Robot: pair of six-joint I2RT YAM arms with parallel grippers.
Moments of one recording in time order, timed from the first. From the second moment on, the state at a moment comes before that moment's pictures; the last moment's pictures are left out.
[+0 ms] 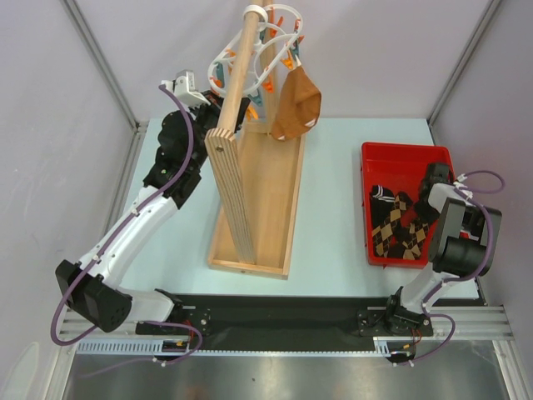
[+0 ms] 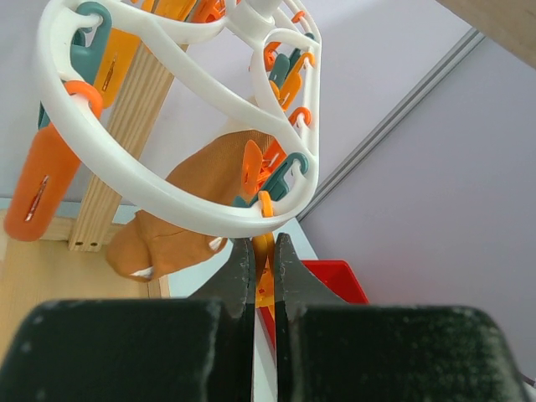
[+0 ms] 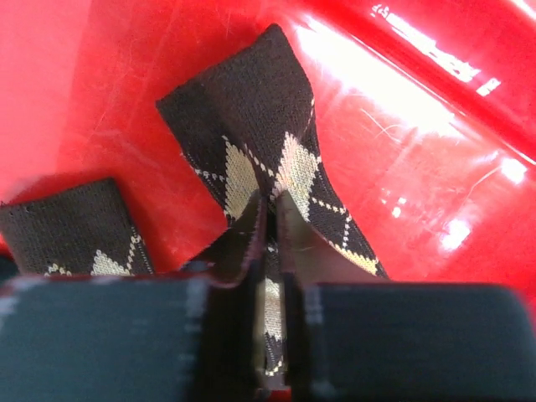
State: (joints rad) left arm -0.50 1.32 1.35 0.13 -0.07 -0.60; right arm -0.32 1.71 0.99 -0.43 0.40 0.71
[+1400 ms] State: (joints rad) left arm -0.40 1.31 1.33 0.14 0.18 -0.72; right arm 0.37 1.46 1.62 -0.41 -0.75 0.03
